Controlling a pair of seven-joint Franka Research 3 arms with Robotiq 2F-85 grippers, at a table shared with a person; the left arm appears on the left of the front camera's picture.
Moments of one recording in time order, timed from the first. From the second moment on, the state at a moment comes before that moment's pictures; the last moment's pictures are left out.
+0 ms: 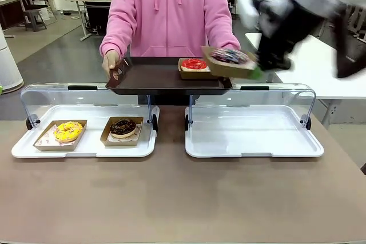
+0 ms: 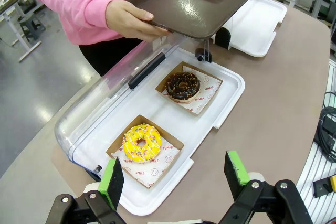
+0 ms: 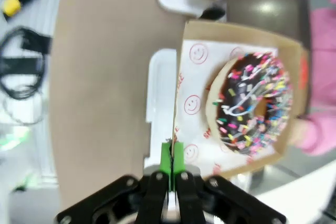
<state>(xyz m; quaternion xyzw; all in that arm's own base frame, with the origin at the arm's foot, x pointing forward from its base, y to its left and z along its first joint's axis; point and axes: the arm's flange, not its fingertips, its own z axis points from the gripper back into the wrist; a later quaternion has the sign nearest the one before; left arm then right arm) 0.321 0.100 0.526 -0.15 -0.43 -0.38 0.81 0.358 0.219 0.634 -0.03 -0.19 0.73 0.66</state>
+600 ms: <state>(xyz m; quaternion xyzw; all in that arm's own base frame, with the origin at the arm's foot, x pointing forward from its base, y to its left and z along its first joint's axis) 0.321 0.100 0.526 -0.15 -0.43 -0.38 0.81 0.515 0.410 0.615 -0.10 -0.14 0.67 0.72</state>
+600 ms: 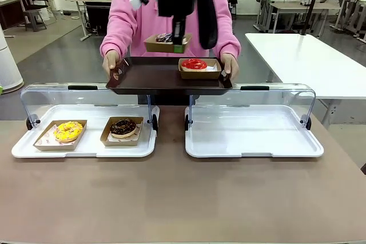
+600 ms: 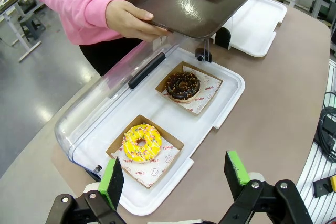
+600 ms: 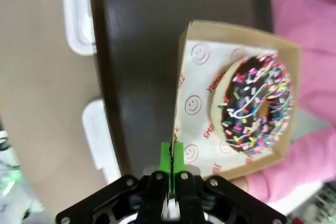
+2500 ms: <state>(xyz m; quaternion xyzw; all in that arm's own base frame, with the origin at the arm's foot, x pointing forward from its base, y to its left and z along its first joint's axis) 0.321 0.100 0.526 -0.15 -0.43 -0.38 0.81 0.572 0.439 0.542 -0.03 -0.14 0.72 0.68</state>
